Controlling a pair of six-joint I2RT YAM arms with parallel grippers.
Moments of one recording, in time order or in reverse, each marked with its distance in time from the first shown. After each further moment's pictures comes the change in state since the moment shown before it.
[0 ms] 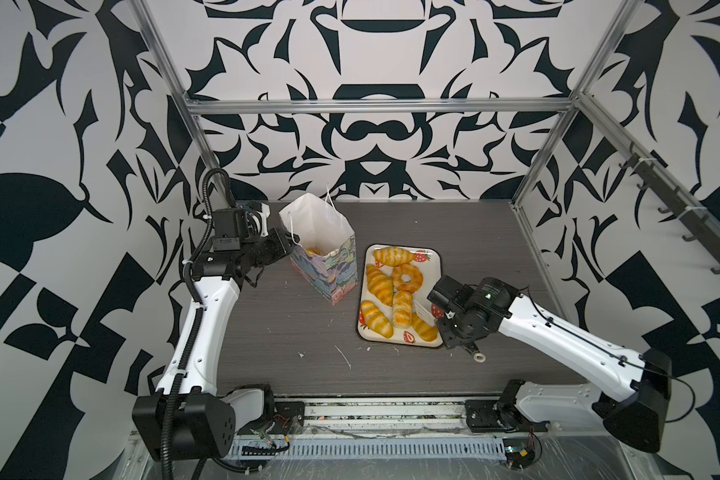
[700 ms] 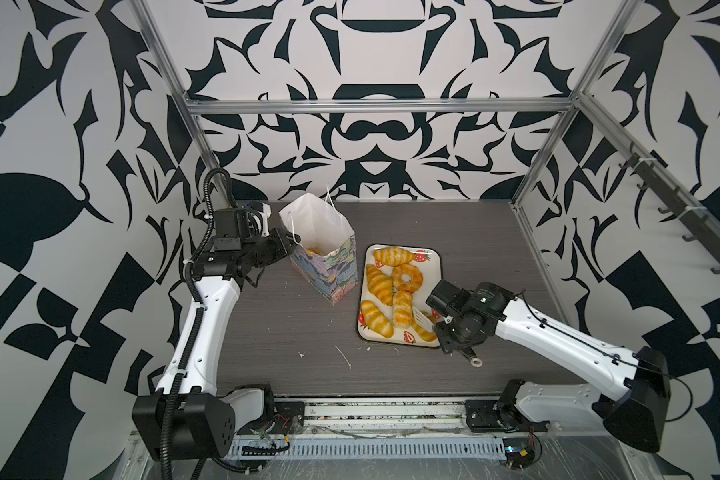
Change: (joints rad) left arm -0.006 0.001 0.000 0.000 0.000 0.000; right arm 0.000 0.000 -0.066 0.052 -0.047 0.023
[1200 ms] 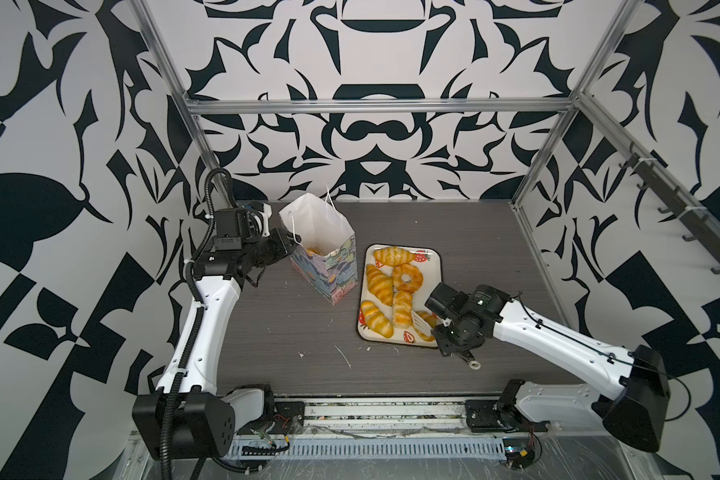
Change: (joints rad) left arm -0.006 0.004 0.000 0.000 0.000 0.000; right arm 0.000 0.008 -0.040 0.038 -0.030 0.000
